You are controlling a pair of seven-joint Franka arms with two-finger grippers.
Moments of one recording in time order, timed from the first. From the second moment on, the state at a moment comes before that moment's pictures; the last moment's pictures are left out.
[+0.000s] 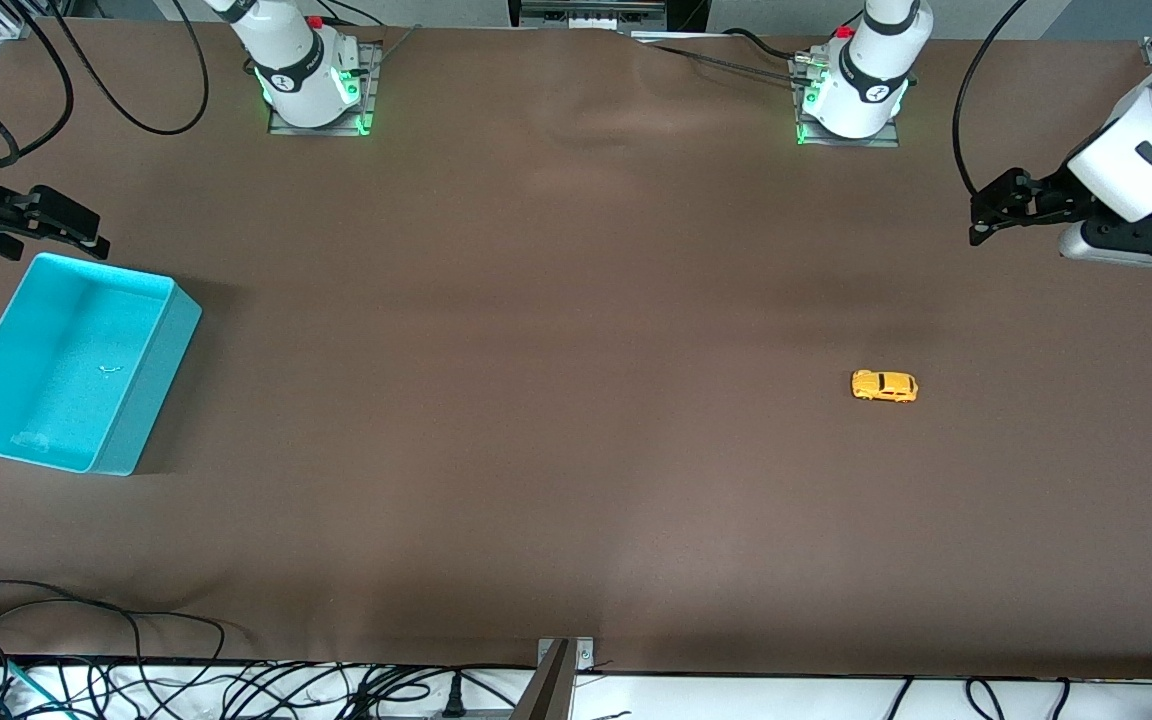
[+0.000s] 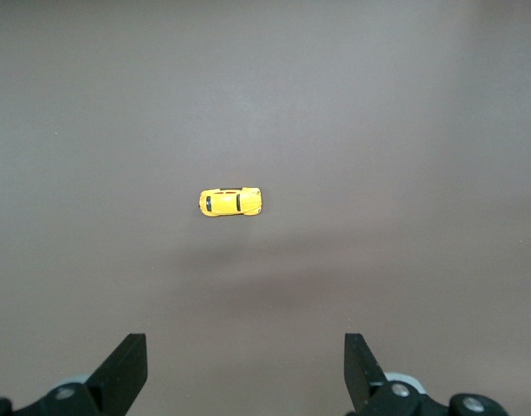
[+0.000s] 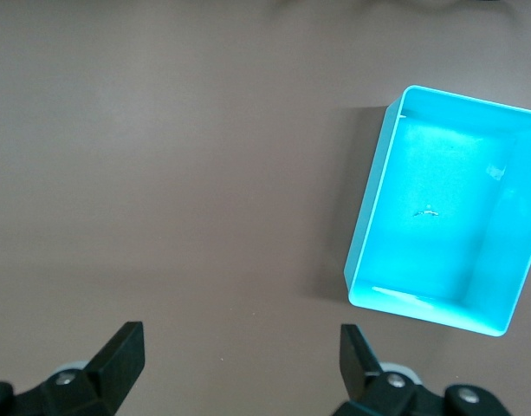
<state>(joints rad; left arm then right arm) -0.06 -0.01 -0.04 -1.59 -0.01 1.55 0.01 -0.06 0.03 0.04 -1.58 0.03 1.60 -0.03</state>
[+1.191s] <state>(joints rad) -0.02 -0.01 -0.04 -1.60 -0.04 1.52 -0.01 -0.05 0.03 0.05 -1.57 0.02 1.60 -0.03</state>
